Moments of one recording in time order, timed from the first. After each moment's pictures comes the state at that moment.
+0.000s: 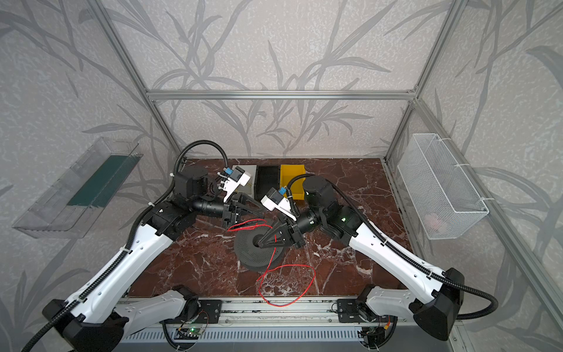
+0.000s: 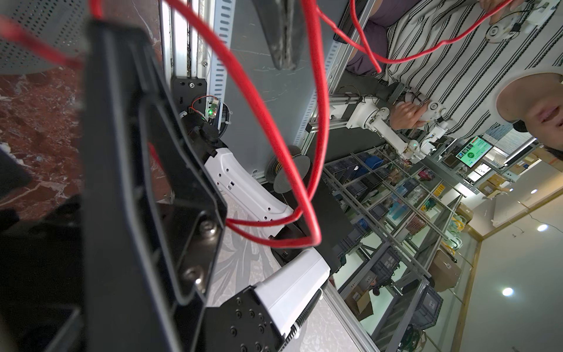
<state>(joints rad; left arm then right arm) -0.48 1.12 1.21 -0.47 1.11 -0.29 0.79 1.22 1.19 -0.29 -1.26 0.31</state>
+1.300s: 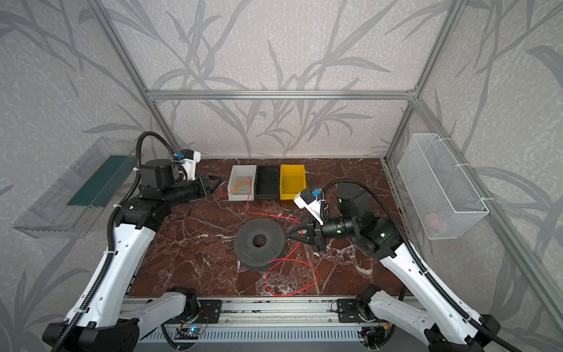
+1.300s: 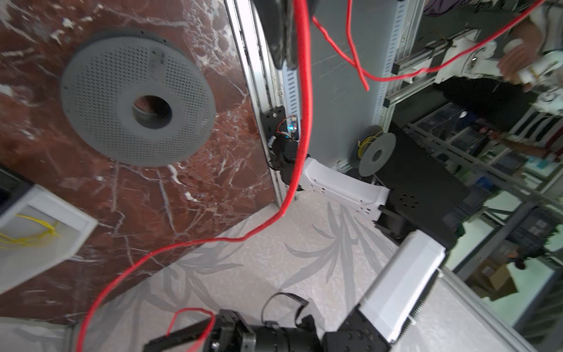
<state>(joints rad) -0.06 1.10 1.28 -0.67 0.48 -0.43 0.63 0.95 1.14 -0.68 -0.88 0.15</state>
